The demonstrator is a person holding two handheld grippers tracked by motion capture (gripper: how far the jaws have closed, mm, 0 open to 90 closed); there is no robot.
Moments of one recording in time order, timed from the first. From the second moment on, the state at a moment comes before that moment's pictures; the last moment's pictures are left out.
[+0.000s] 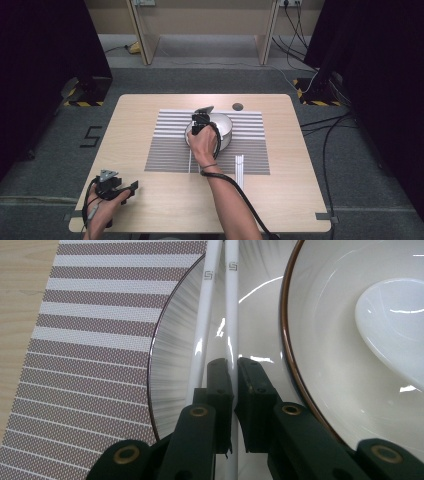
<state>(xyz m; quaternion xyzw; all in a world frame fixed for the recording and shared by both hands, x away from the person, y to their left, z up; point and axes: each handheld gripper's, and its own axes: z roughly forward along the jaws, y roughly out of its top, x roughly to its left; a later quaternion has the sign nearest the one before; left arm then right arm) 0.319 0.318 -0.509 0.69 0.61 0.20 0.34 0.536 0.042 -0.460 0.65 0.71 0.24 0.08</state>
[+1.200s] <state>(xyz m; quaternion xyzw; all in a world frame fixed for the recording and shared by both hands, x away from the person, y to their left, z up) 0.319 0.315 -0.511 0.69 0.61 0.20 0.33 0.484 0.011 -0.439 0.63 0.74 0.26 0.03</state>
